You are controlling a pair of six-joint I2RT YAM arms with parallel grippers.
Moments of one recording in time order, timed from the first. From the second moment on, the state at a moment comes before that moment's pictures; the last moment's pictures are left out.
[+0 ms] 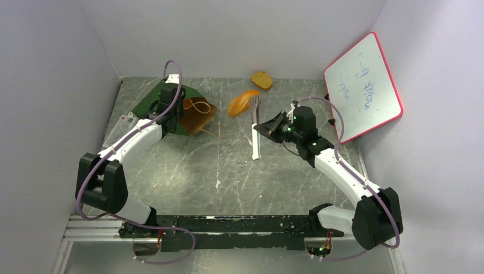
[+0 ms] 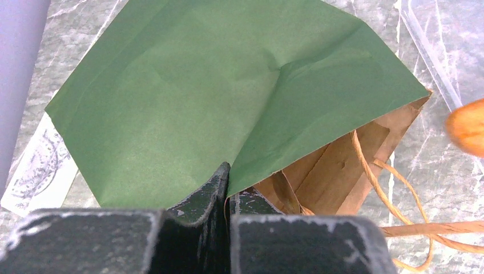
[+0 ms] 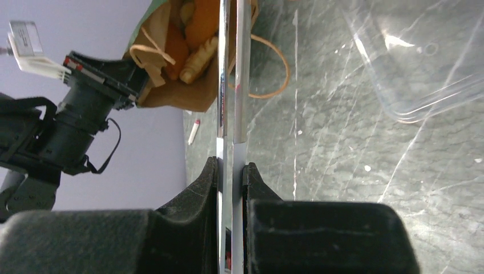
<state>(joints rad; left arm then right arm) -0.34 1.49 1.10 -0.19 -0.45 -0.18 0.40 1.19 0.78 -0.03 -0.32 0.99</state>
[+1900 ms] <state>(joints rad) -0.32 1.45 1.08 -0.18 -0.40 -0.18 0.24 1.79 0.81 0.47 -0.29 1.23</state>
